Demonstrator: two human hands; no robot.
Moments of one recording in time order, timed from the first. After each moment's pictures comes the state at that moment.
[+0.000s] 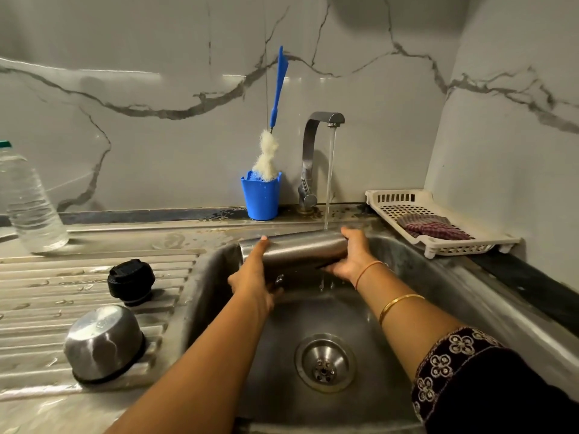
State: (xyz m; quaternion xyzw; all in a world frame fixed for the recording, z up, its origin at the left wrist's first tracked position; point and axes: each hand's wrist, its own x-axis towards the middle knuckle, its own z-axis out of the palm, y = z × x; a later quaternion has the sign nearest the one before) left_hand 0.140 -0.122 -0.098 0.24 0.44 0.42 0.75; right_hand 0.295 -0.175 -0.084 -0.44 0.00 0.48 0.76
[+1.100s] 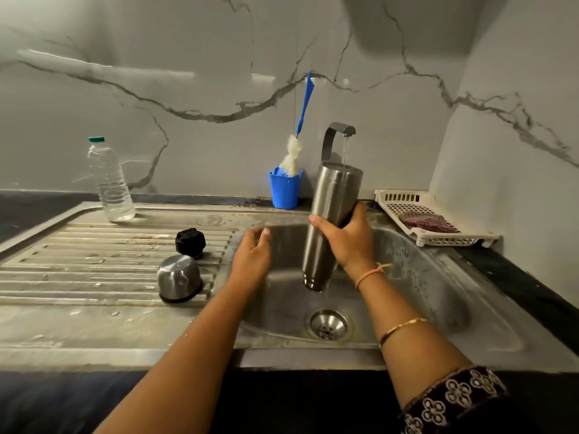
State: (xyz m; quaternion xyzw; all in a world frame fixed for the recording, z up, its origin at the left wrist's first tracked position) left_hand 0.048 -0.193 -0.059 0.65 0.42 0.42 0.47; right_hand 0.196 -0.254 -0.038 -0.63 -0.43 0.06 0.64
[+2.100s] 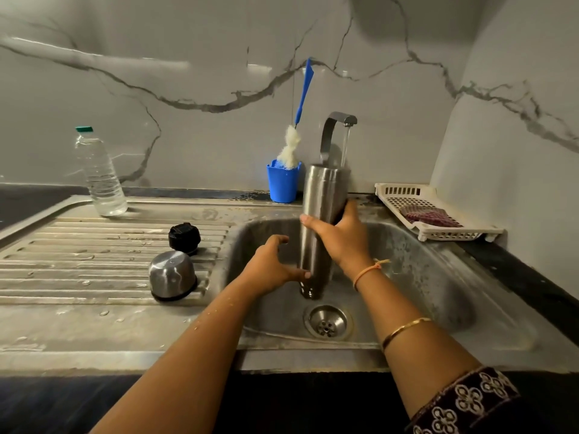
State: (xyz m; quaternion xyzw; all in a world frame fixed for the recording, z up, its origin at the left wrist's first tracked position) left_hand 0.062 -0.186 -0.077 0.80 0.39 0.22 0.40; right_hand 0.190 -0.250 -0.043 -0.66 -0.43 0.10 0.60
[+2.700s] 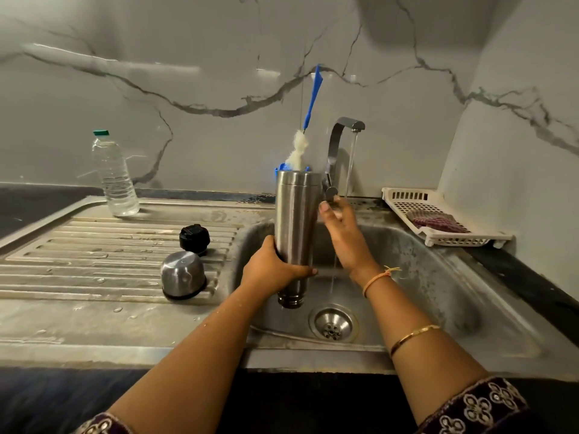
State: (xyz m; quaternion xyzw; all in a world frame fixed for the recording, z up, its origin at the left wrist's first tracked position) left_hand 0.057 -0.187 -0.079 0.76 0.45 0.29 0.37; right_hand 0.182 -0.254 -0.042 -0.59 -0.47 0.21 0.62
